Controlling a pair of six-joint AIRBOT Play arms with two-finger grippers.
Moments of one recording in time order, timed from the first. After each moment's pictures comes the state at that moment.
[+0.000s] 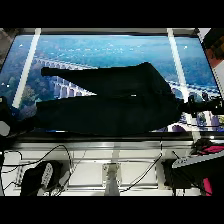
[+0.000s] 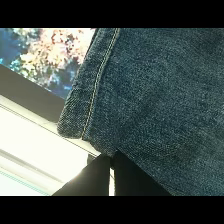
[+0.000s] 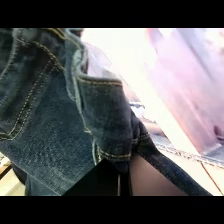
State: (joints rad) left arm 0.32 -0.60 0.58 1.63 -1.12 -1.75; right arm -0.73 -1.74 1.17 -0.84 1.40 1.34
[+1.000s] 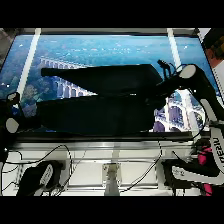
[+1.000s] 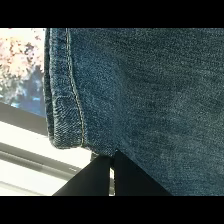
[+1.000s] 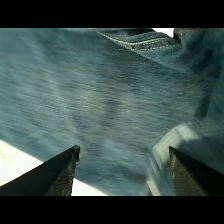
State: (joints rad) left arm 0.17 -0.65 0.58 1.63 -1.07 -1.72; right arm 0.11 -1.37 1.27 -1.16 1.29 1.45
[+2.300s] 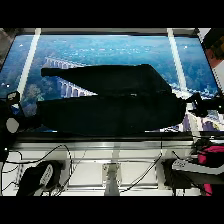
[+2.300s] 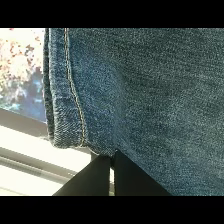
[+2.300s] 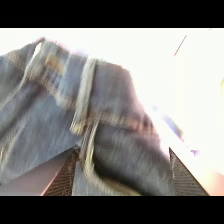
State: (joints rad) left arm 0.17 -0.65 0.57 1.63 -1.05 -1.72; right arm -0.67 -1.43 1.01 -1.06 1.08 1.63
